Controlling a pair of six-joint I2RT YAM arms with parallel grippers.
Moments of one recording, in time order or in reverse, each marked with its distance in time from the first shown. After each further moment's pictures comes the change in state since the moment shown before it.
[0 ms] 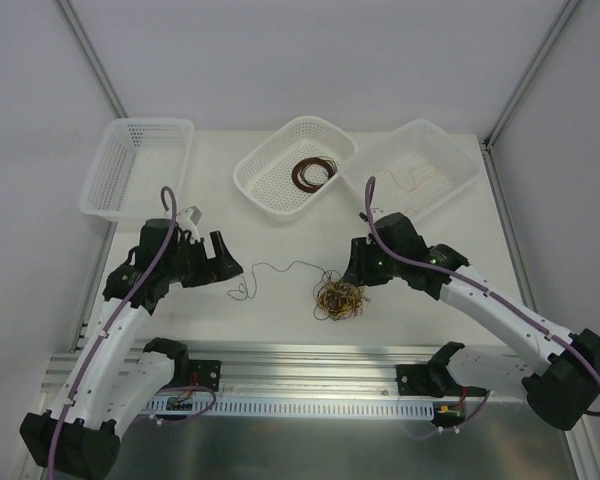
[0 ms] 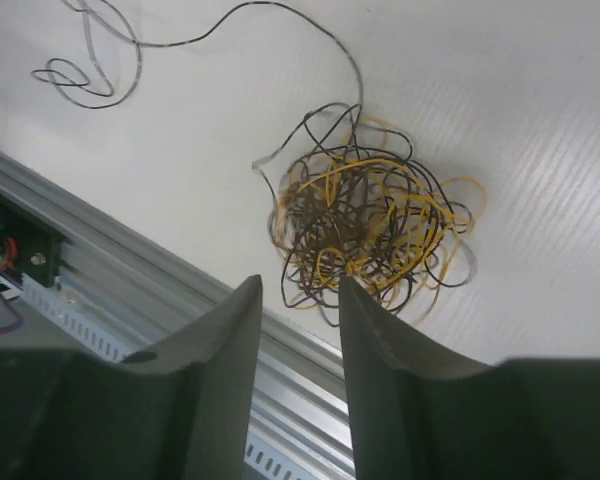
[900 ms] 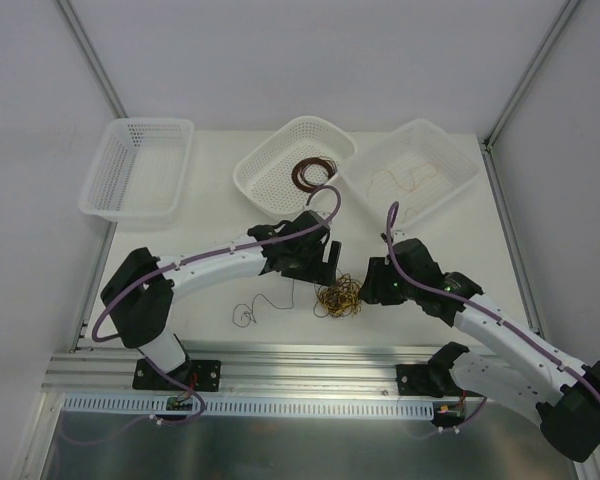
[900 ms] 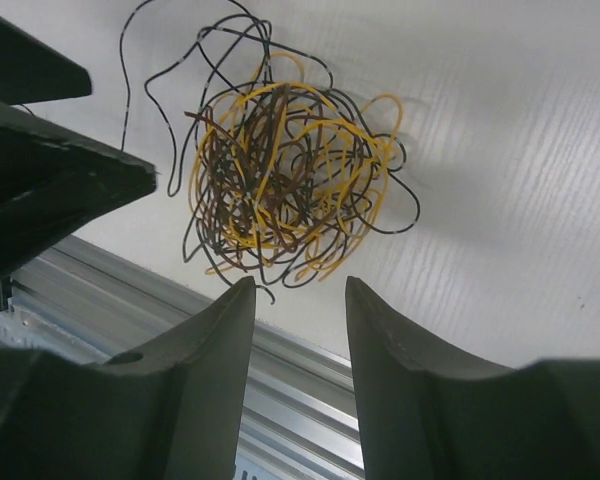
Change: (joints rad) left arm -0.767 0.827 0.401 0.249 -0.309 -0.208; right arm -0.032 -0.182 -0.247 0.034 0.072 0.073
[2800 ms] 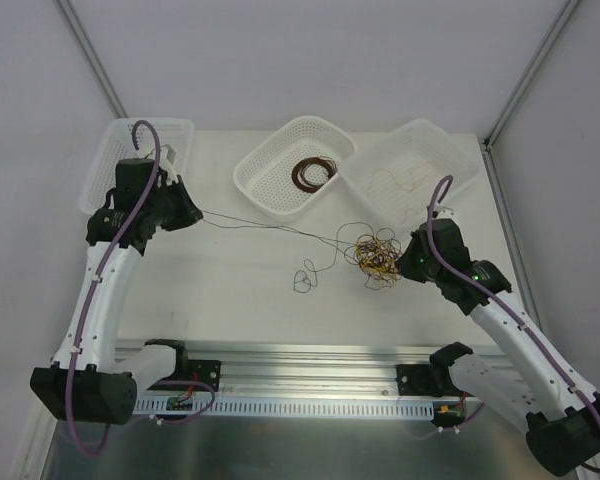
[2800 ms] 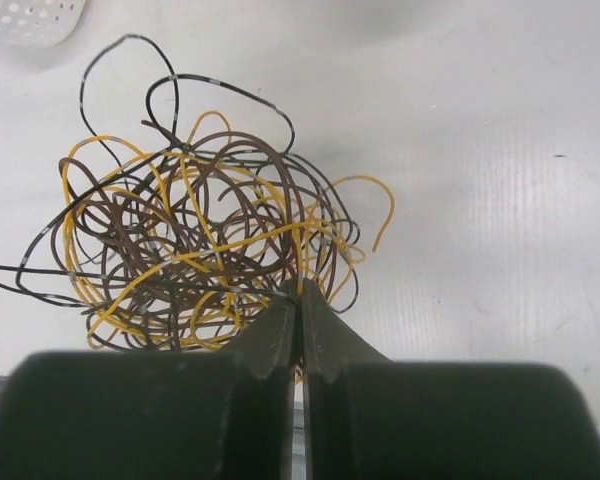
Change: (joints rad) left arm 0.887 -0.514 0.047 -0.297 0.166 0.330; right arm -0.192 -0.032 0.171 -0.135 0.227 0.071
